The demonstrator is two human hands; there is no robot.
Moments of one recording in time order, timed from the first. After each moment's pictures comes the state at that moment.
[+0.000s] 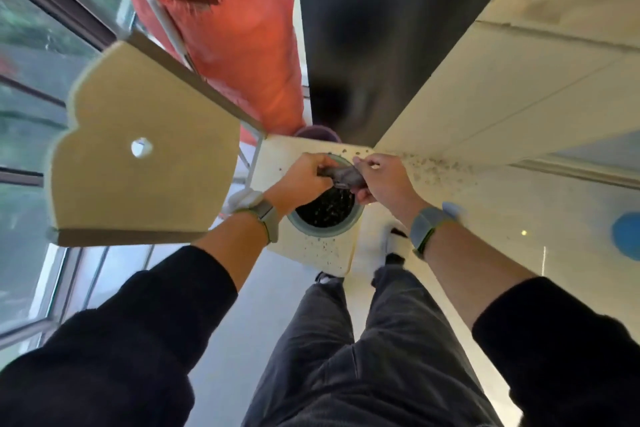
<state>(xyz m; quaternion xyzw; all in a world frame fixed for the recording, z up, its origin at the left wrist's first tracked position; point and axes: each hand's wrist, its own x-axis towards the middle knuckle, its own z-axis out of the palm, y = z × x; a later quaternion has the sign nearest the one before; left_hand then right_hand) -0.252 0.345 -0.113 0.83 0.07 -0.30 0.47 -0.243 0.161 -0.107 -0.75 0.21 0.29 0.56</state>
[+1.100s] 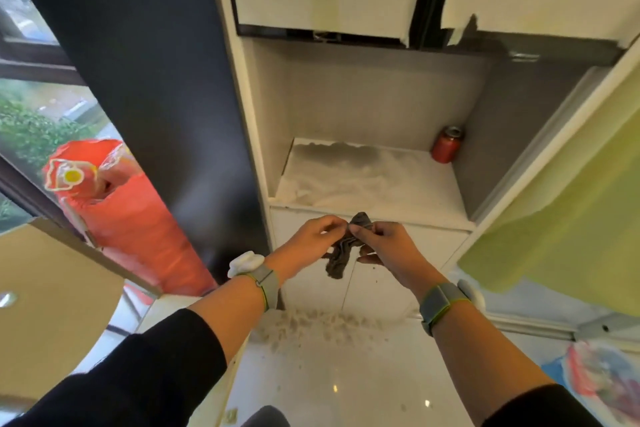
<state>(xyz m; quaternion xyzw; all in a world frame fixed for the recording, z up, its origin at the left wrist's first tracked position) -0.171 -0.063 0.087 0.77 -0.03 -0.20 0.61 -0.183 -0.255 0.095 -0.72 0.08 0.15 0.68</state>
